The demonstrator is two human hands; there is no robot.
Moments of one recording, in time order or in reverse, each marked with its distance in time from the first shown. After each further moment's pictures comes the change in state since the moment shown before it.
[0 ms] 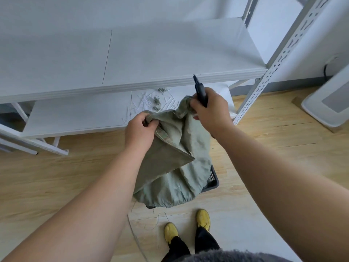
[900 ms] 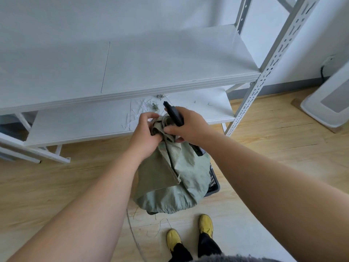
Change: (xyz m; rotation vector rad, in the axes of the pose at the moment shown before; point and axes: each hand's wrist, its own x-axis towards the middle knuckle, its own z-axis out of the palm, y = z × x) left_hand -0.009 0.014 0.003 0.024 -0.228 0.111; right_hand -0.024 -0.019 0.011 0.073 -0.387 -0.061
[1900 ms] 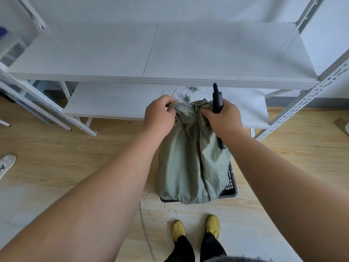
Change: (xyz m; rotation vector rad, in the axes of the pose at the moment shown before) left_hand 0.004 -0.019 -0.055 0.143 0.314 -0.008; right_hand 0.018 -0.019 0.041 -0.077 0.297 0.104
